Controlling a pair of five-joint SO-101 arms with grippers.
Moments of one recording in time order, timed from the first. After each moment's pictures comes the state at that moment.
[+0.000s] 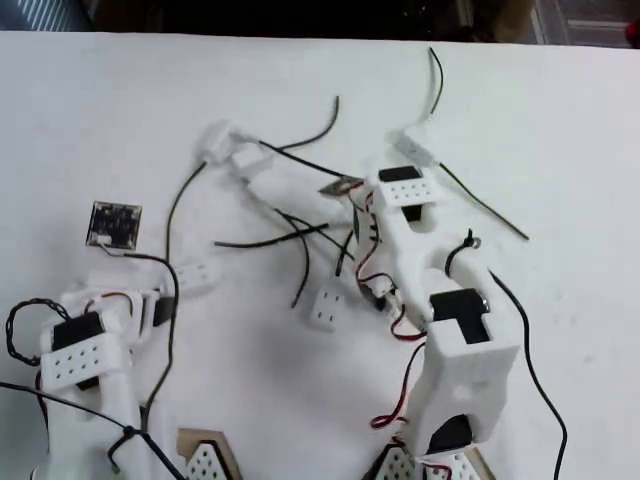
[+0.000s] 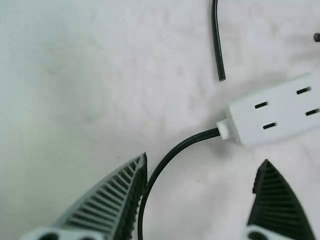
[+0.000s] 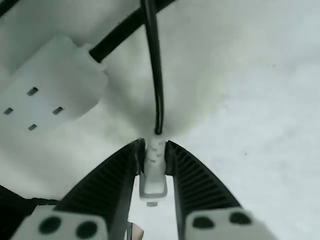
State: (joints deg) left arm -27.9 -48.4 75.2 44.5 -26.0; right arm -13.2 20.6 9.6 85.4 30.4
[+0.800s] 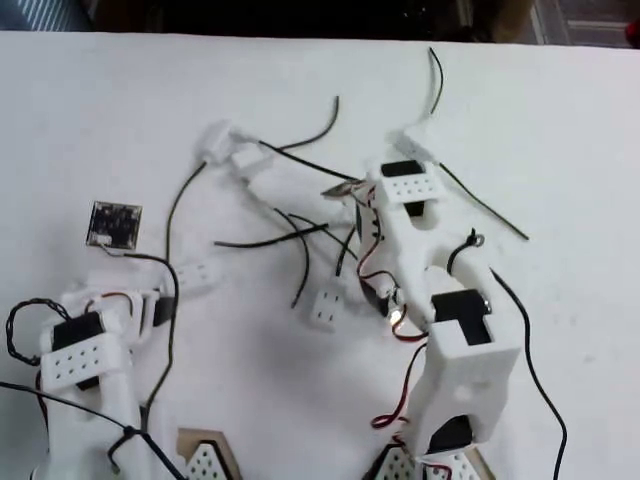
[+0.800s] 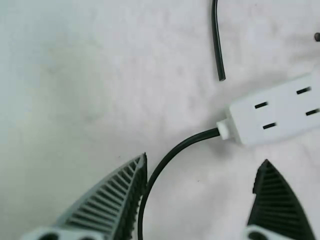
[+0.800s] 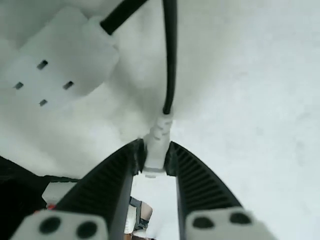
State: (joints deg) left arm -27.9 -48.4 75.2 44.5 -26.0; right arm -12.7 19.5 6.6 93.8 30.4
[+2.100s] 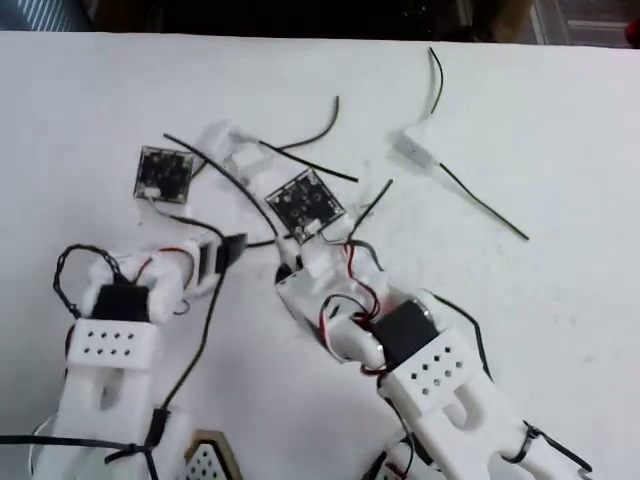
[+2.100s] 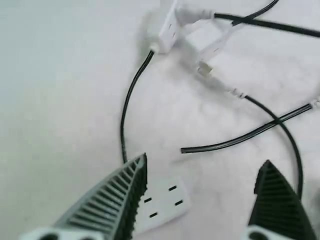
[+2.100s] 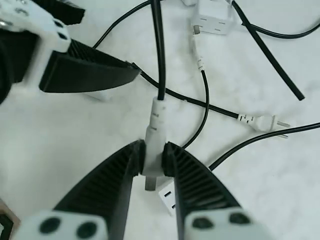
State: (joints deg) left arm -1.8 -48.4 60.7 44.5 -5.4; right arm -39.6 -48.5 47.4 55.8 3.4
